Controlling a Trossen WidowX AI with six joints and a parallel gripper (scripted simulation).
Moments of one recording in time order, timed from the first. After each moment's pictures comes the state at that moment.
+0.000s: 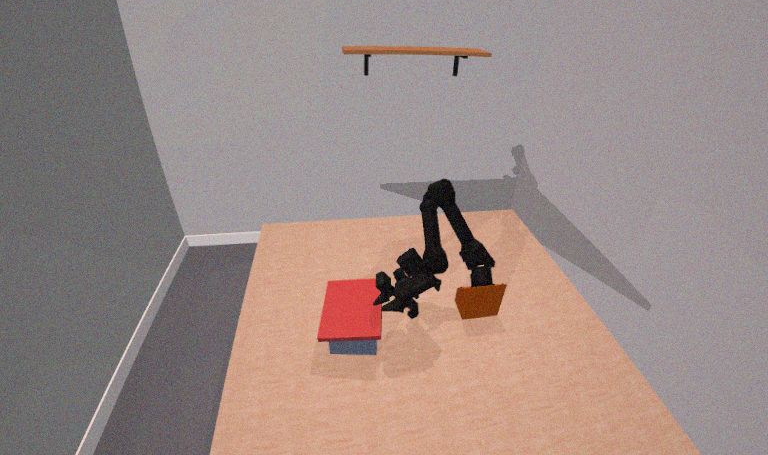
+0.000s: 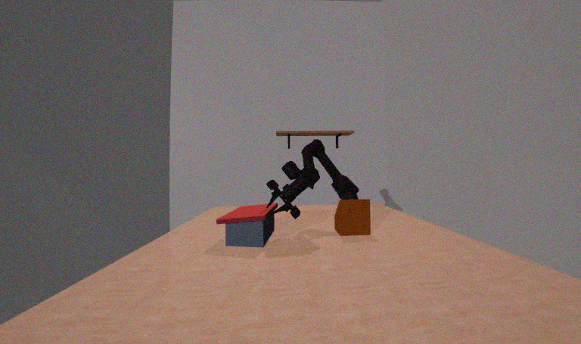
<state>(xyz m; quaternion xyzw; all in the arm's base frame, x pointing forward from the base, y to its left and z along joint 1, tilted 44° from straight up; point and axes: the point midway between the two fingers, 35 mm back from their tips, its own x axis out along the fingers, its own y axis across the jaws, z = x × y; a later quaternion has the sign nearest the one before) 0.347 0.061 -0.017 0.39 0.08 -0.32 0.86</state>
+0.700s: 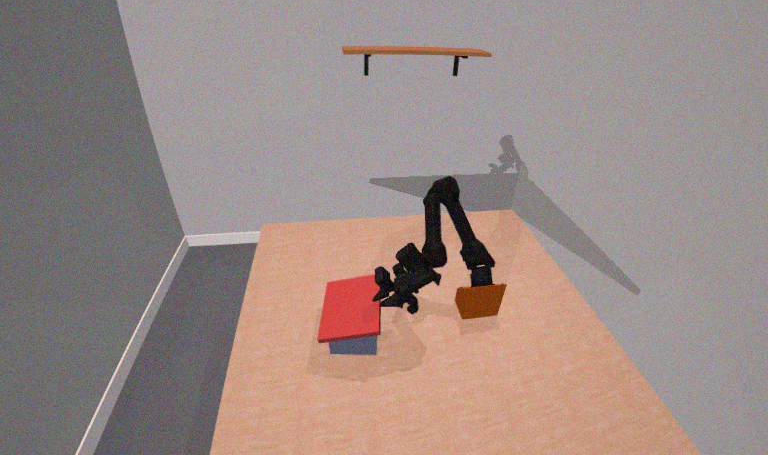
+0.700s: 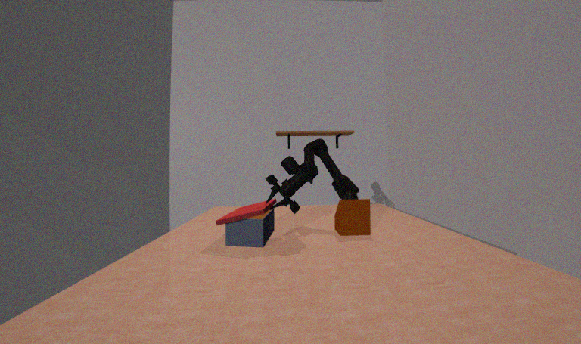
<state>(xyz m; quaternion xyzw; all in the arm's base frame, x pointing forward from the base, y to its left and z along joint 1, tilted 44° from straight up) 0.349 0.076 -0.002 0.39 0.08 -0.32 0.86</state>
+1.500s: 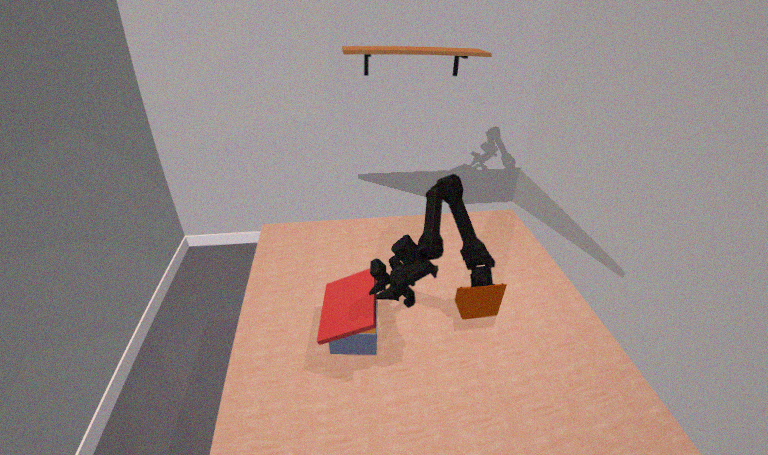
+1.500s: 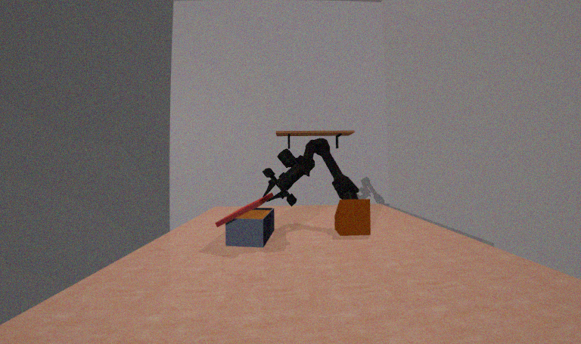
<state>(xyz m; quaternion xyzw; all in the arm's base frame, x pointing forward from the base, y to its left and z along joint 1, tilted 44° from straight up) 0.360 0.096 0.021 0.39 0.08 -0.32 0.86</state>
